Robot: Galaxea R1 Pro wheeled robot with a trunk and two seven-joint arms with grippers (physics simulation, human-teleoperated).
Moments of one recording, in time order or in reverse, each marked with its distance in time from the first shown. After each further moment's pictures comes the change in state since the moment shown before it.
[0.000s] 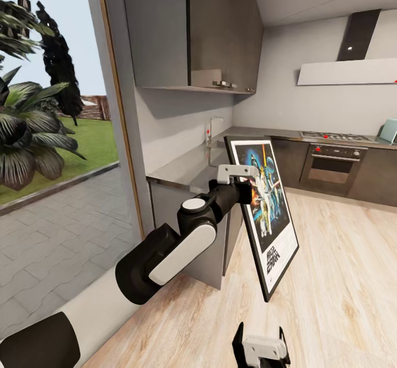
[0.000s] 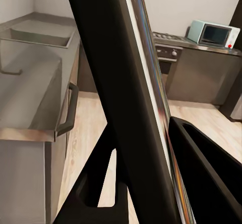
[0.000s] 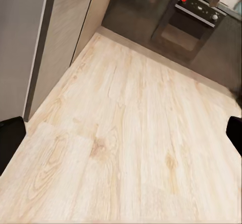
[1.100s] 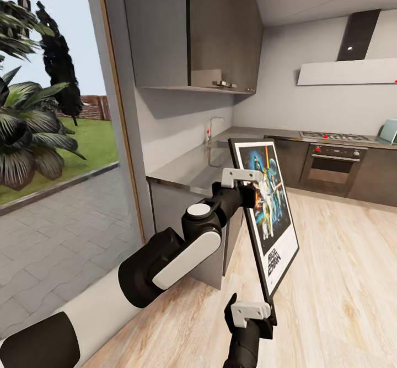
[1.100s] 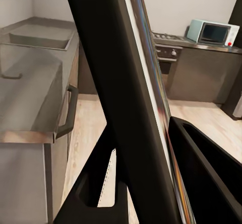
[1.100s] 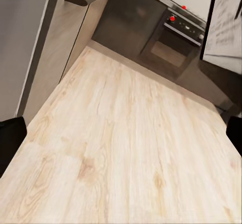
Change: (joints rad) left arm -0.001 0.000 -0.046 0.014 -0.021 -0.032 0.000; right arm -0.150 0.027 0.071 -0.038 -0.012 0.211 -0.055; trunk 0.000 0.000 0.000
